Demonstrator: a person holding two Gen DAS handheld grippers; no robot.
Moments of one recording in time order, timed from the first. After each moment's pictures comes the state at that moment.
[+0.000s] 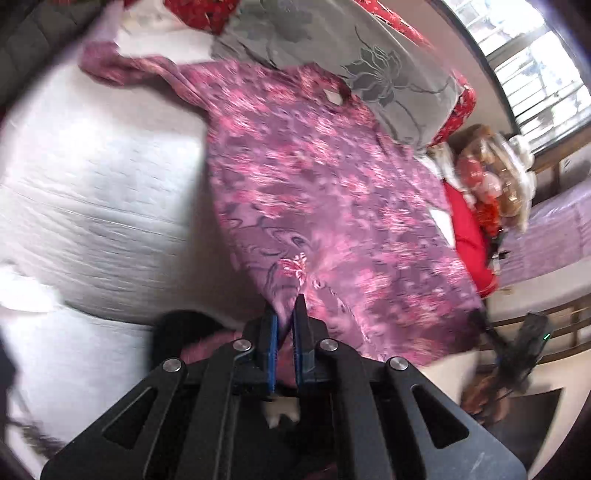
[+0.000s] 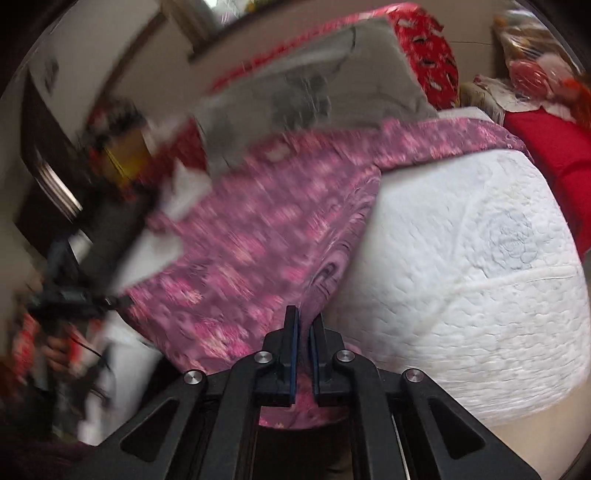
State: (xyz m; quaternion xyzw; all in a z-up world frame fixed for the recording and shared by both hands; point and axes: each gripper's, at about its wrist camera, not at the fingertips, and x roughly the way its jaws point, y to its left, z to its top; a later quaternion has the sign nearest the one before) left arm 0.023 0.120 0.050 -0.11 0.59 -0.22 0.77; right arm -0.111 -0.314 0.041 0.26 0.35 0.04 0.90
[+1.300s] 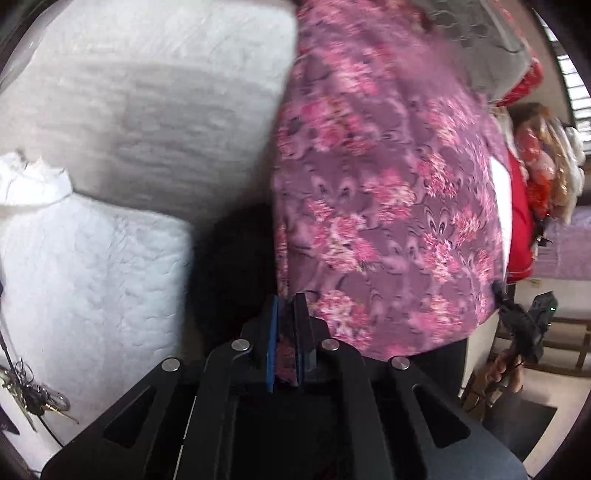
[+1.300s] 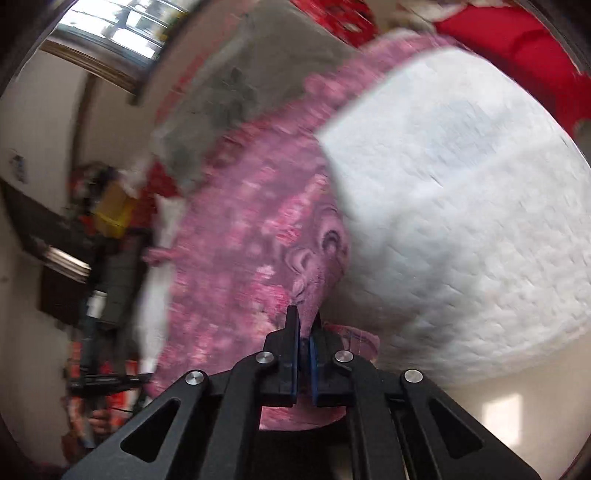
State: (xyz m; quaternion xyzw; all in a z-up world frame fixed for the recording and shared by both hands) left arm -0.006 0.153 -0.037 -0.10 0.70 -0.16 0.69; right arm -0.124 -0.371 -0.062 0.36 0.44 -0.02 0.82
